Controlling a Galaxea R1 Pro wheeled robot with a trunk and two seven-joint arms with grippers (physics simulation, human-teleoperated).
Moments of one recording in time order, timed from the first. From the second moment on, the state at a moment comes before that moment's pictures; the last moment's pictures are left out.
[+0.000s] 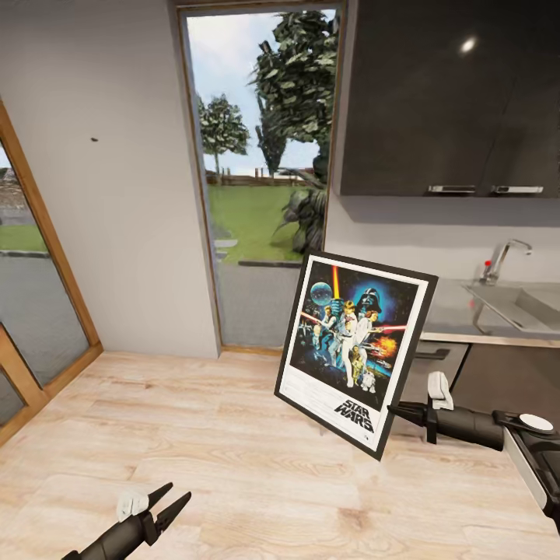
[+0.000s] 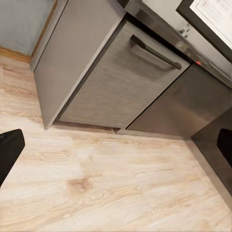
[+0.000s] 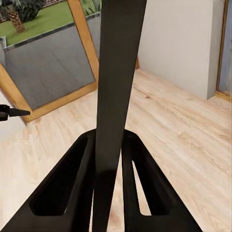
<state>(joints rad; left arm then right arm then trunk) -0.20 0.20 0.18 -0.67 0.40 -0.10 -1.07 -0.45 -0.42 -0.11 -1.09 -0.19 0.25 1.30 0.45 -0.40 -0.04</state>
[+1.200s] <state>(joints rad) -0.20 0.20 0.18 -0.67 0.40 -0.10 -1.07 -0.45 -0.42 -0.10 -1.10 -0.19 0.25 1.30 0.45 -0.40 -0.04</state>
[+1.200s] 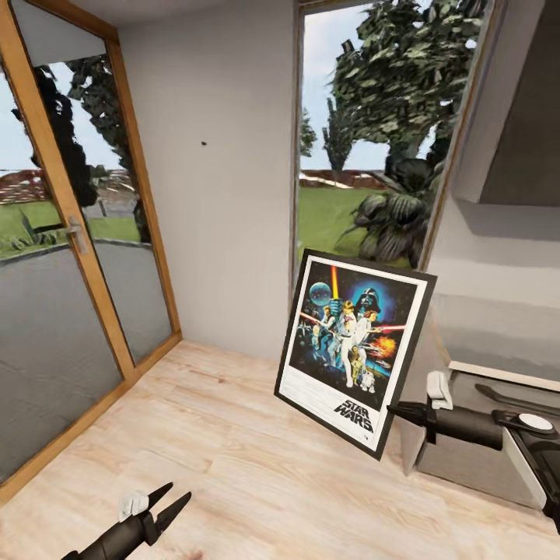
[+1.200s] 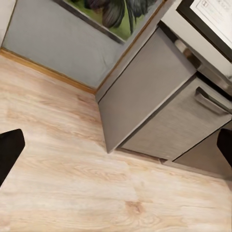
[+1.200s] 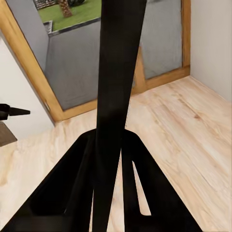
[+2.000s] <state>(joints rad) -0.20 0.20 0.18 -0.67 0.40 -0.10 -1.07 -0.45 -0.42 -0.10 -1.10 -0.19 0.25 1.30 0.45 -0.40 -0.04</state>
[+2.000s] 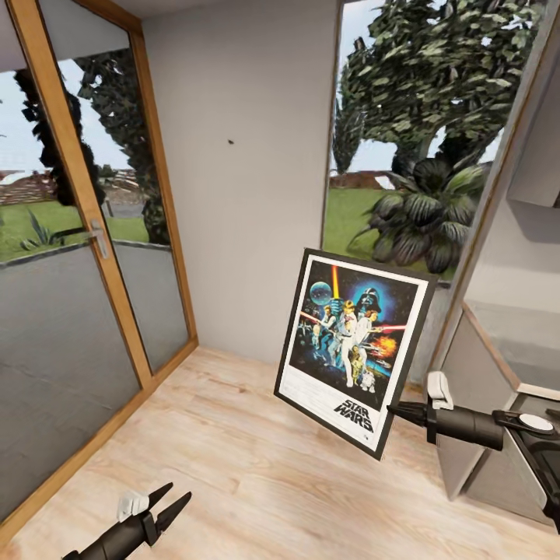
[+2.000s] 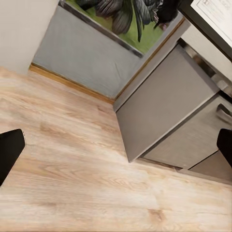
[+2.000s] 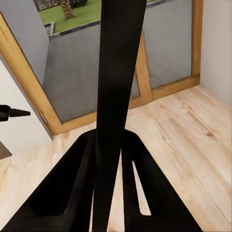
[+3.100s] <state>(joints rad) -0.20 0.20 0.18 -0.67 0.40 -0.10 -1.07 -0.45 -0.42 -0.10 -1.10 -0.20 0.25 1.30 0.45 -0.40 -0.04</state>
